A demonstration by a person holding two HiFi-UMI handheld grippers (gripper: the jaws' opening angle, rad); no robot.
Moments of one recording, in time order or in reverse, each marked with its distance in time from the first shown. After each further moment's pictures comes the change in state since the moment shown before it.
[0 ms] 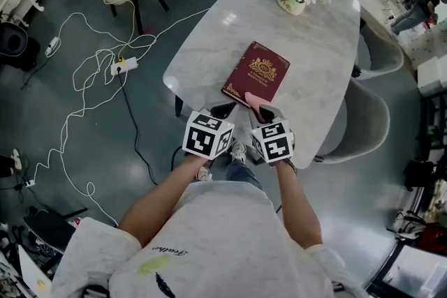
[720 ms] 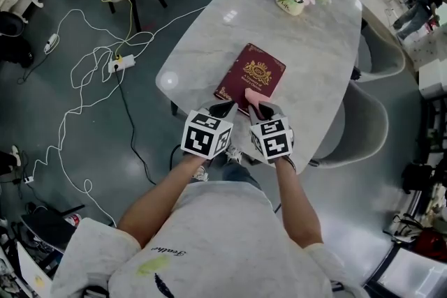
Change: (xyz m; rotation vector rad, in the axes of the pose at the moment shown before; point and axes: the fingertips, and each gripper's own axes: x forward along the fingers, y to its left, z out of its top) left arm 0.030 -0.002 0.013 -0.013 0.005 0.016; right arm 0.013 -0.036 0.003 0.001 0.005 0.008
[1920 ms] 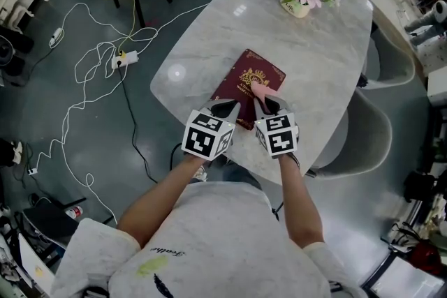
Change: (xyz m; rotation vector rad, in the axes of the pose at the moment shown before) left arm 0.045 0.004 0.024 -0.001 0.026 0.029; right arm 0.024 -0.061 0.020 0.003 -0.027 0.011
